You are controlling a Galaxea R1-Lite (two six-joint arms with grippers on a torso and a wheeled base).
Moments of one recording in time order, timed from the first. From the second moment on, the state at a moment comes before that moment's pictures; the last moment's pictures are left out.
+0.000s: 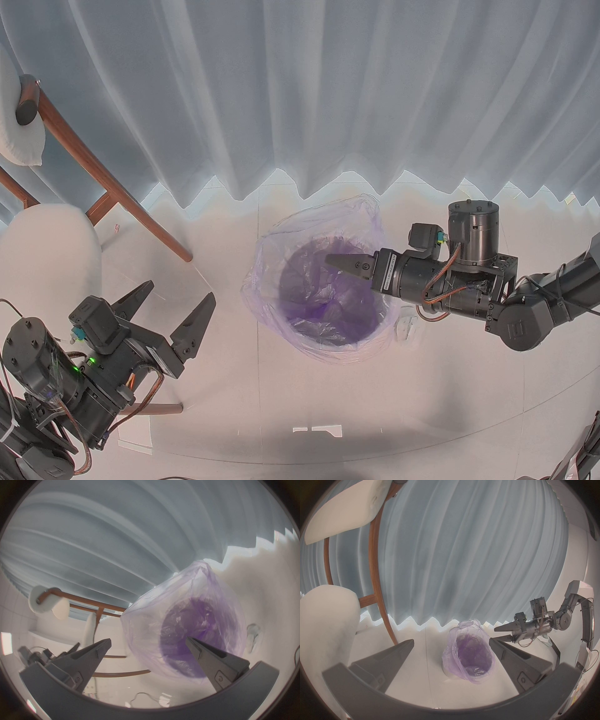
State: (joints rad) left arm -0.64 1.57 -0.11 -1.55 0.27 -0.10; right arm 0.58 1.88 -0.95 -0.64 0.24 0.56
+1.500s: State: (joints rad) left arm -0.60 1.60 -0.06 -1.55 0.33 0.05; right arm 0.55 2.06 -1.00 -0.81 0.03 0.37
